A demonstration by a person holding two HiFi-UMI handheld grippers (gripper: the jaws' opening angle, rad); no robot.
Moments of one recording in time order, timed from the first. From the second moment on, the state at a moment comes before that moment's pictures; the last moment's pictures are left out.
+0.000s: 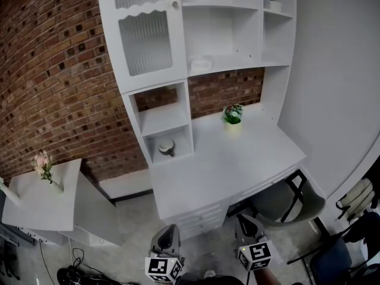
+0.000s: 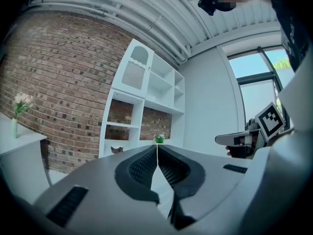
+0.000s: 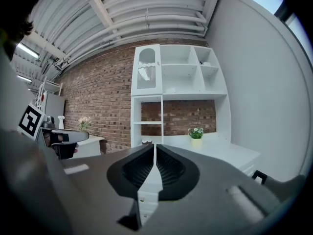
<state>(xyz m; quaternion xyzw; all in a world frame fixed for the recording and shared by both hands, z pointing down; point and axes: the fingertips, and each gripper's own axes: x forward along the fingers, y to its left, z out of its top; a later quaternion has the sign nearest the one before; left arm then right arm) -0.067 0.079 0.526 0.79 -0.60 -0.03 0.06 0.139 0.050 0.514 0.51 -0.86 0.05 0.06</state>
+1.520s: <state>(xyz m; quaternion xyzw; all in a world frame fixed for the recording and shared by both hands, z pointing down) -0.100 -0.052 0.538 0.81 -0.59 -0.02 0.08 0.106 -0.066 0.531 0.53 -0.84 0.06 0.09</state>
